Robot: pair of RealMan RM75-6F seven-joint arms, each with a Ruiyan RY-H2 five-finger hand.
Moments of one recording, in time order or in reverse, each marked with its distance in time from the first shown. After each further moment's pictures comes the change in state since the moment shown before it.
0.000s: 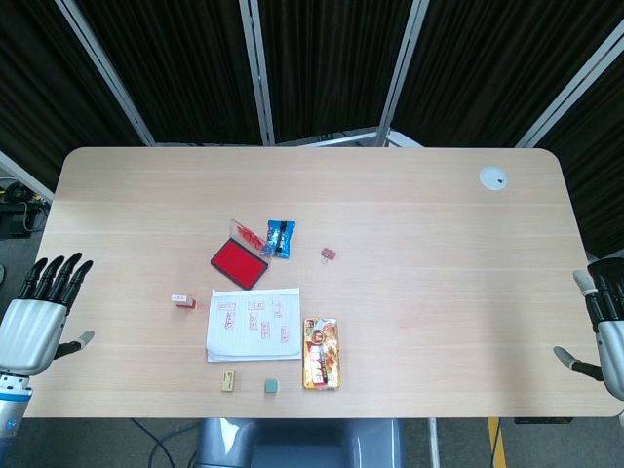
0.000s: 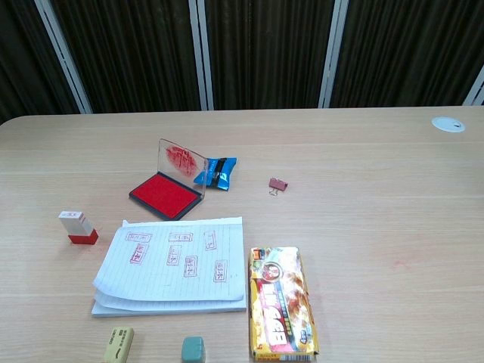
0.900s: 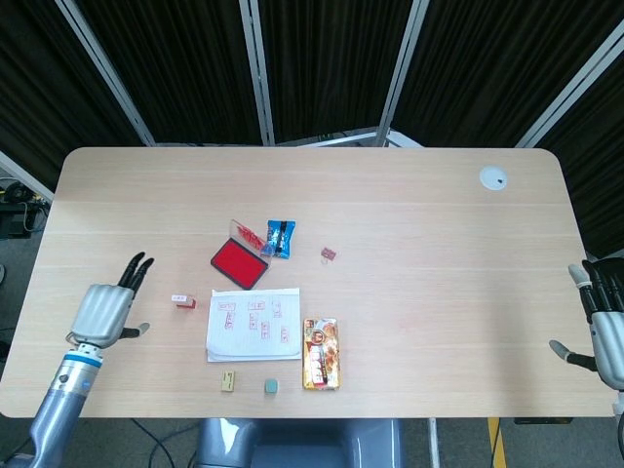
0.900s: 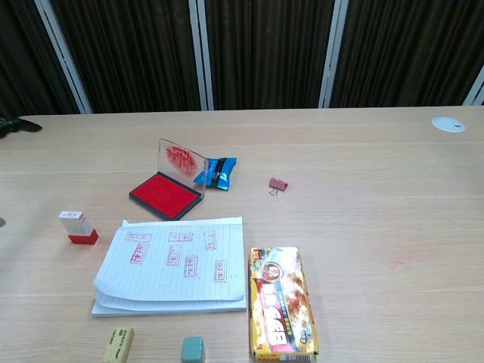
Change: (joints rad) left arm -0.174 -0.286 -0.082 0.110 -0.283 -0.302 0.130; right arm 0.039 -0.017 0.021 0.005 0.060 -0.070 -0.013
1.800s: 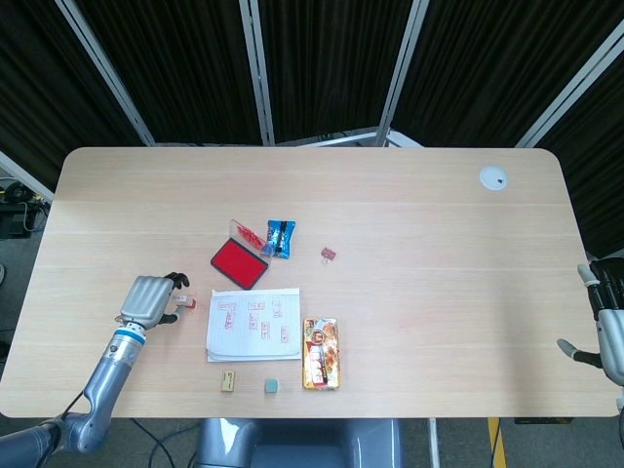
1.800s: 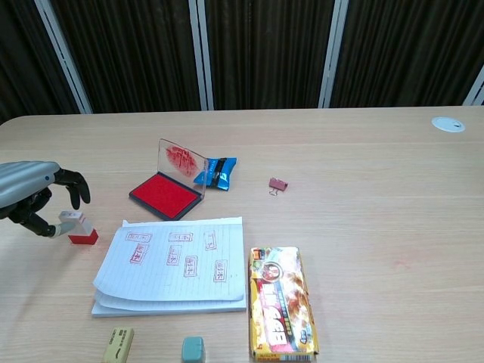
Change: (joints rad) left arm -0.135 -0.231 -0.010 0.353 -0.069 -0.153 -0.162; right arm 0.009 -0.020 0.008 0.044 0.068 -0.036 -0.010
